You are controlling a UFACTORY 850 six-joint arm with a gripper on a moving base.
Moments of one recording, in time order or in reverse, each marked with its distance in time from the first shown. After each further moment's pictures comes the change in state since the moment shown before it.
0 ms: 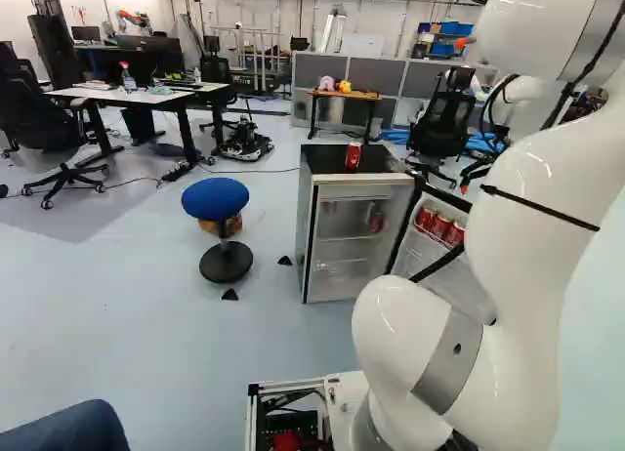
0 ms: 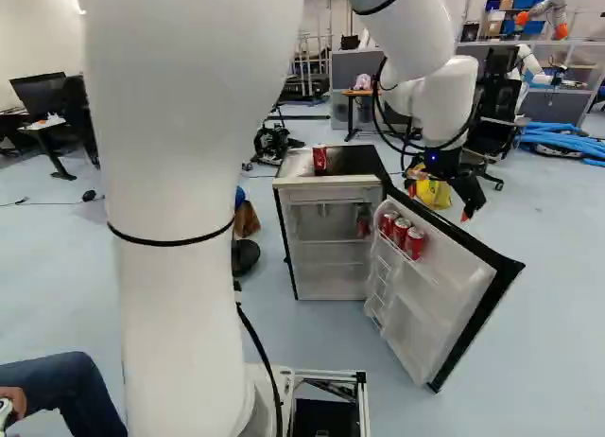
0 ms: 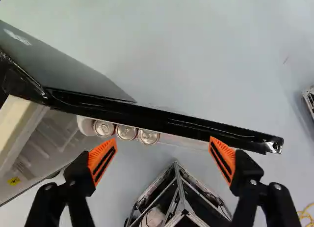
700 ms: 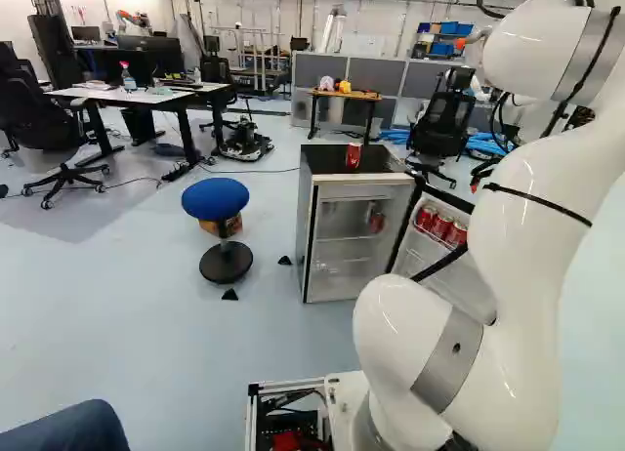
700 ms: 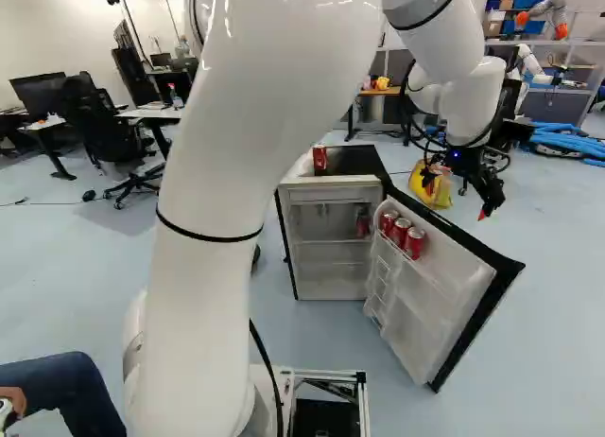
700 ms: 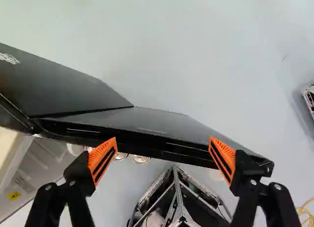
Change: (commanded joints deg) arm -1.9 -8.9 -11.8 0.0 -4.3 0.0
